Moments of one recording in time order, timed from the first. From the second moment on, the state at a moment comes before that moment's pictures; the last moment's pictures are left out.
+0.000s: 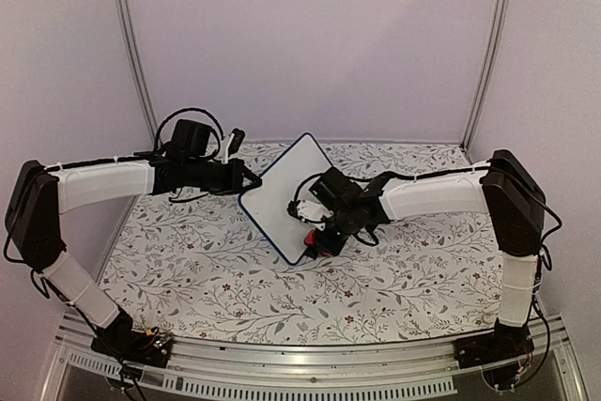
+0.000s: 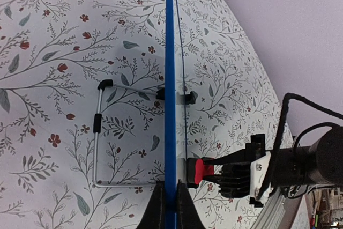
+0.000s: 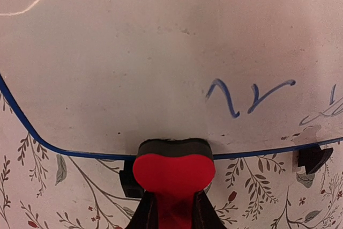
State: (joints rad) left arm -0.50 1.57 1.05 -0.12 0.43 -0.44; right arm 0.94 2.00 1.38 -0.42 0.04 -0.17
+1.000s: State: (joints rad) left arm -0.50 1.57 1.05 -0.11 0.43 -0.44; right arm 0.88 2.02 1.54 -0.42 -0.01 -0.19
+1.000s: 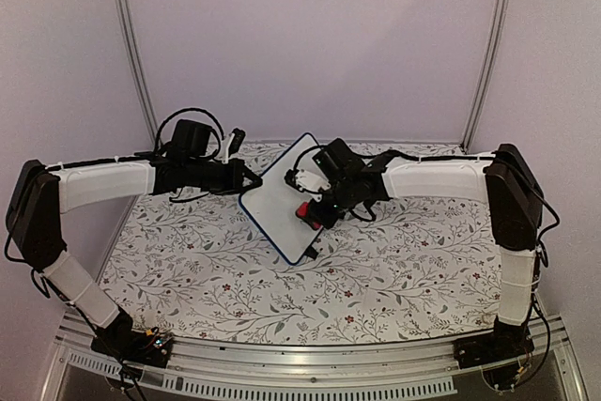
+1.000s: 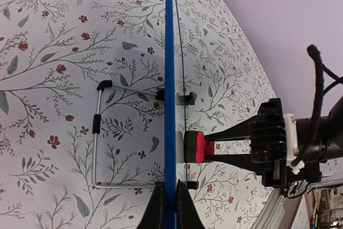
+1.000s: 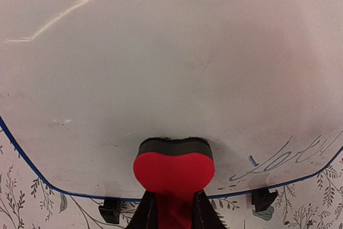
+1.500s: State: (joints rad) left arm -0.50 1.57 1.05 -0.11 0.43 -0.44; right arm 0.87 2.01 1.40 -0.40 -0.07 -0.18
